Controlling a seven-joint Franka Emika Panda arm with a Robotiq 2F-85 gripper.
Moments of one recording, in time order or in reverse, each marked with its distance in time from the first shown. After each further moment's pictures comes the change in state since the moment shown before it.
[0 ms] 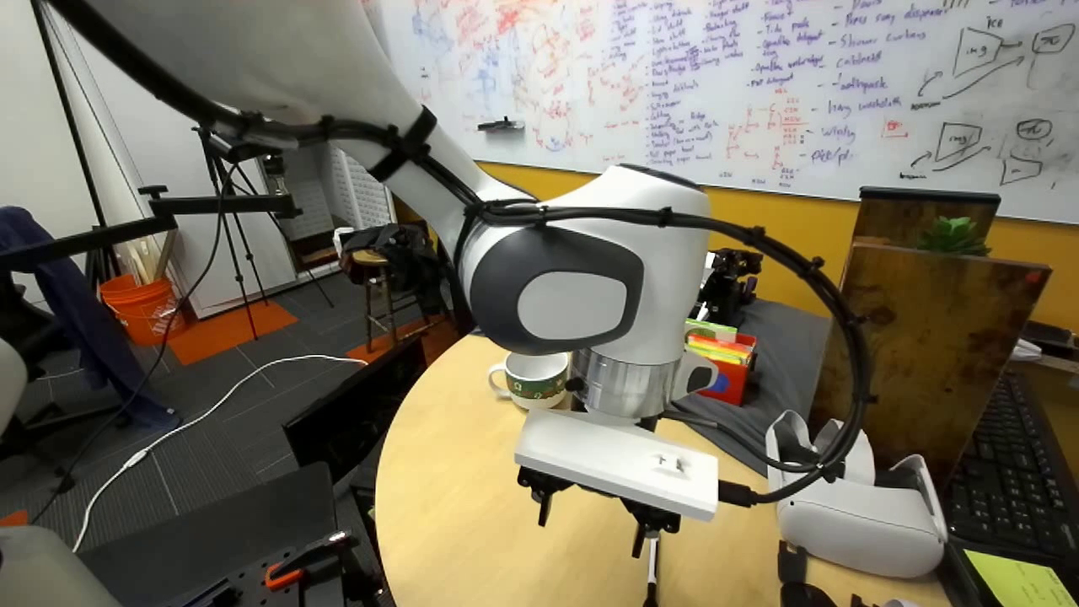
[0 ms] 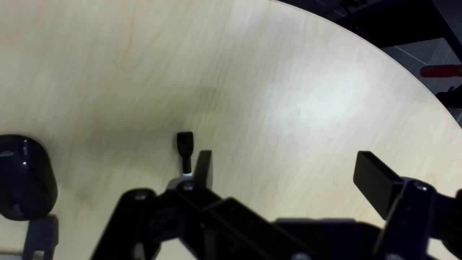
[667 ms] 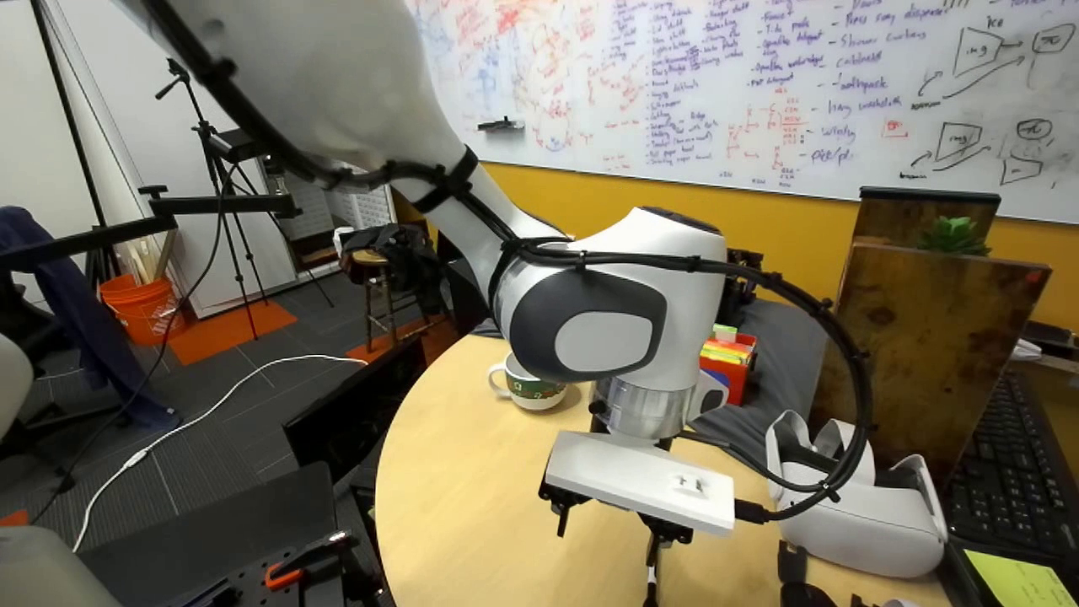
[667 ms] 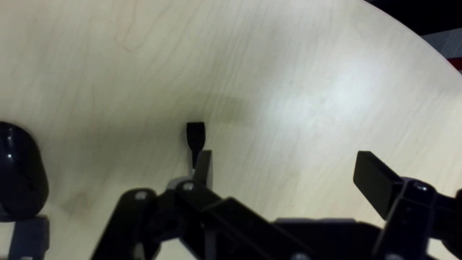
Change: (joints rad) arm -0.044 0.127 0.057 0.072 0.007 0.049 0.000
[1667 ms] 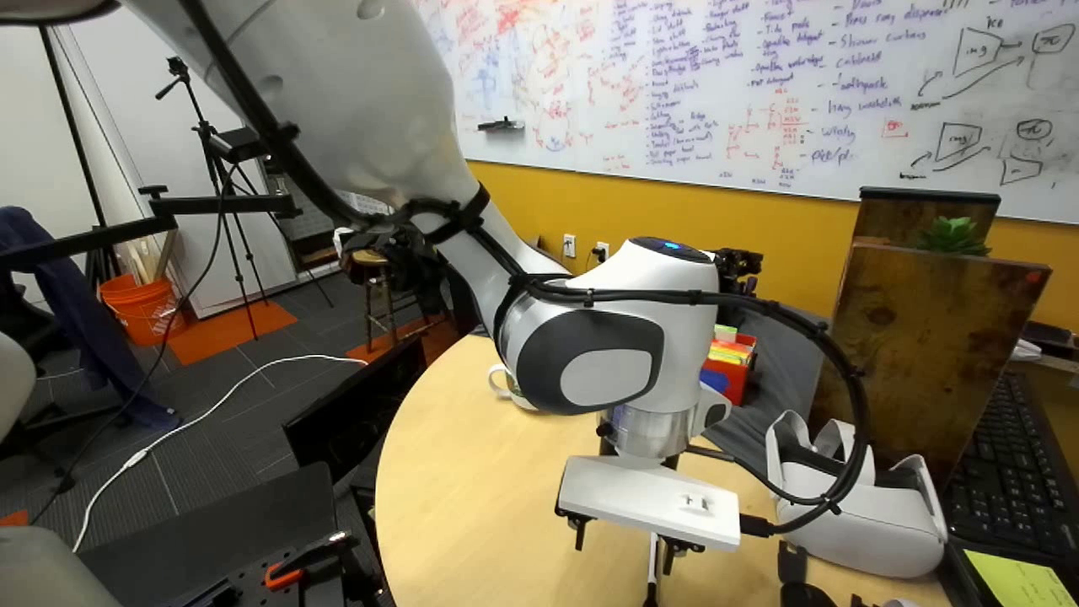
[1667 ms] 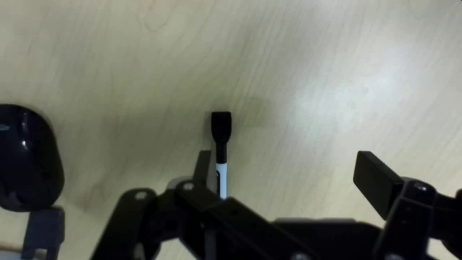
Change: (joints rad) arm -0.020 0.069 0.021 0.003 -0.029 0.134 0.018
